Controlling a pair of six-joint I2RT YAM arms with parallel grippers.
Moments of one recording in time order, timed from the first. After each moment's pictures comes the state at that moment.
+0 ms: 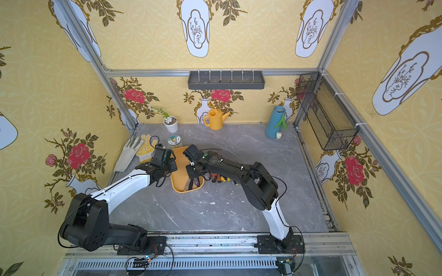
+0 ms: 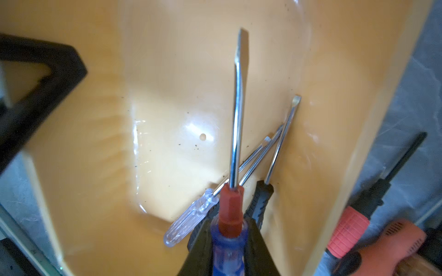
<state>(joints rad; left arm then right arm) -0.36 1.40 0.85 -0.36 -0.29 -0.57 0.87 2.07 1.67 -0.62 -0.06 0.45</state>
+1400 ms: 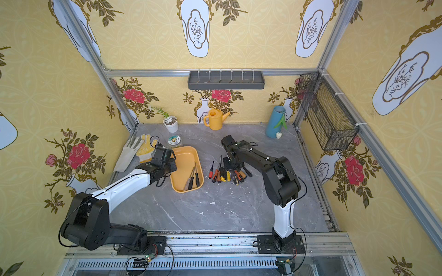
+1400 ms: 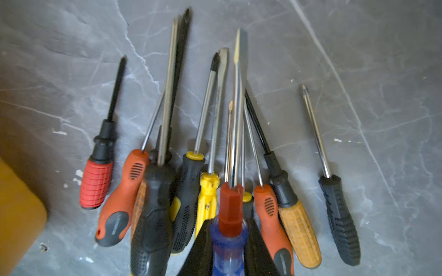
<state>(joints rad) -0.36 1.41 0.85 -0.36 -0.30 -0.57 0.51 1.94 1.44 -0.82 0.00 0.35</state>
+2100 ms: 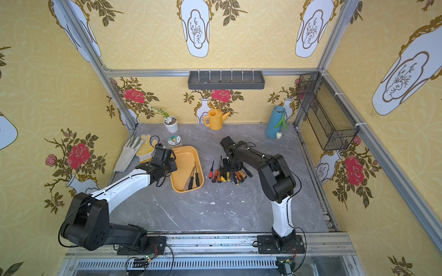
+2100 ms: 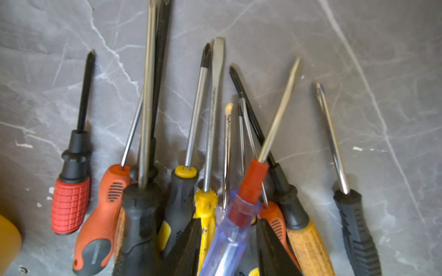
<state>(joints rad) -0.36 1.41 0.85 -0.36 -0.30 -0.57 0.51 2.00 1.46 -0.82 0.00 0.38</state>
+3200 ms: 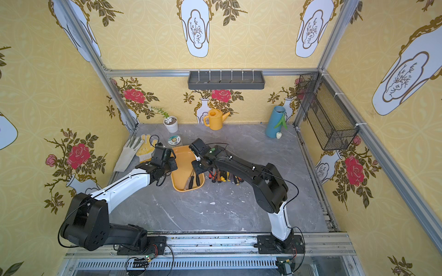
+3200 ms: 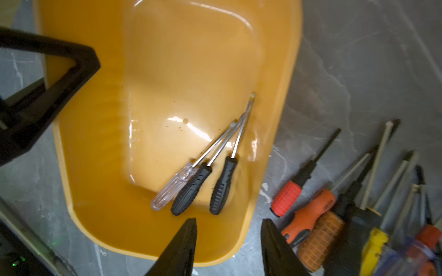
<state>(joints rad) -0.36 1.40 0.86 -0.36 -0.29 -0.58 0.84 1.98 1.67 -0.73 -0.04 0.36</state>
